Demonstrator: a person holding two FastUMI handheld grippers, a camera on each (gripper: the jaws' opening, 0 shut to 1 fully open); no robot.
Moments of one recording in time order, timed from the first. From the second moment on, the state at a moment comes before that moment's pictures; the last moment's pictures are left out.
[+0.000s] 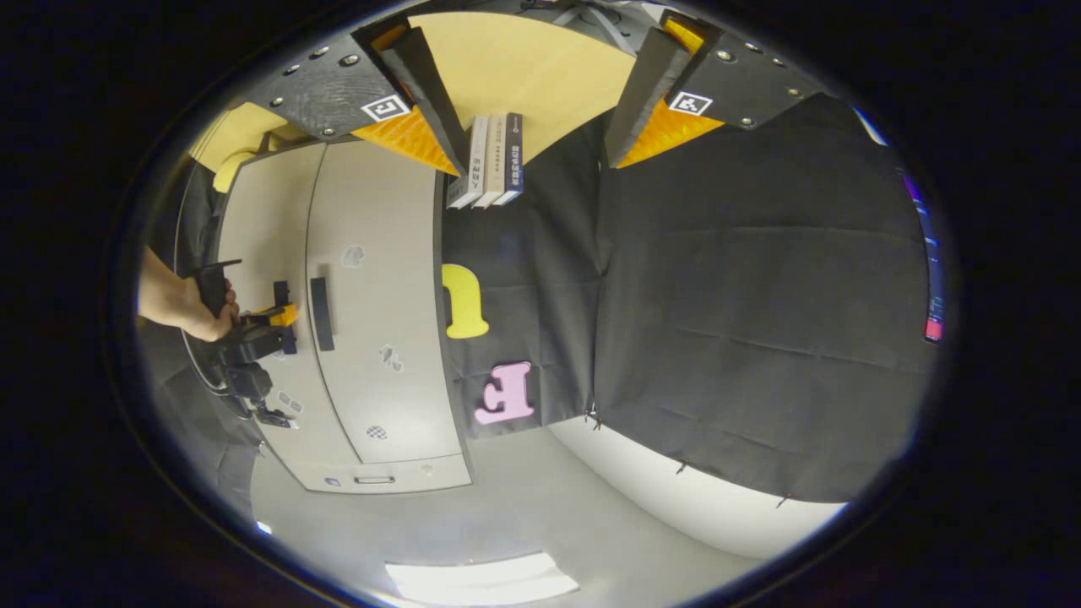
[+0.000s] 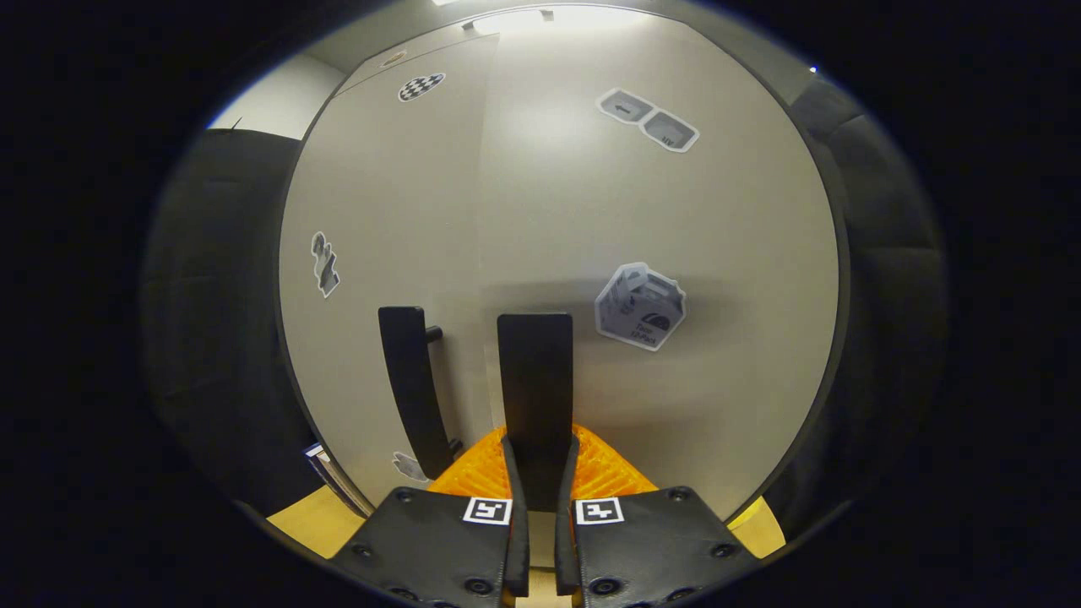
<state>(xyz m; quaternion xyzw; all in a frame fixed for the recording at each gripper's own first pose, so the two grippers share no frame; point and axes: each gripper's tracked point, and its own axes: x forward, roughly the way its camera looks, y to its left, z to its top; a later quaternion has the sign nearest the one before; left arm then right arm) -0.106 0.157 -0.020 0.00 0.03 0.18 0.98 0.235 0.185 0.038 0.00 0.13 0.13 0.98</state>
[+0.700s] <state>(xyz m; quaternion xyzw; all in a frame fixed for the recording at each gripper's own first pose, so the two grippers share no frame) -0.087 0.099 -0.009 0.00 0.02 0.11 0.99 0.162 0.147 0.046 0.01 0.14 0.19 0.97</state>
